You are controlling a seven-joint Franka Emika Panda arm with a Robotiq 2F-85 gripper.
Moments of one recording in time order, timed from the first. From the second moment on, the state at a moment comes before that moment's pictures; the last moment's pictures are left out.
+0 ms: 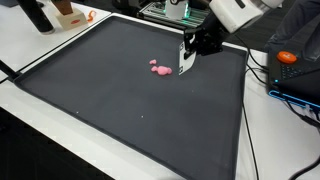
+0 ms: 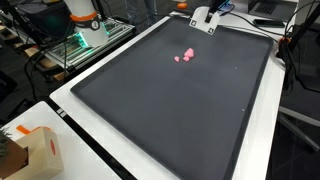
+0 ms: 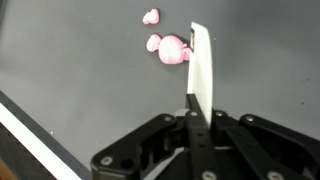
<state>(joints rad) 0.40 0.56 0.19 -1.55 -0.49 1.76 0.30</state>
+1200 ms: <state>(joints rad) 0.40 0.72 0.14 -1.39 -0.40 1.73 0.17</state>
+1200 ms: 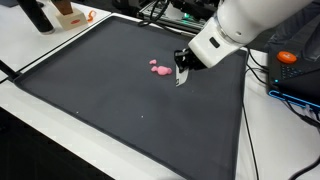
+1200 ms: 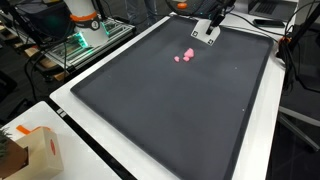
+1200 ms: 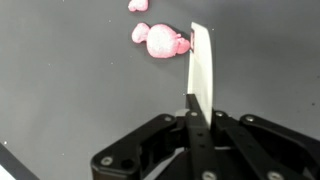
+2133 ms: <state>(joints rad) 0.30 0.69 0.12 -1.40 -0.26 1.80 0.17</state>
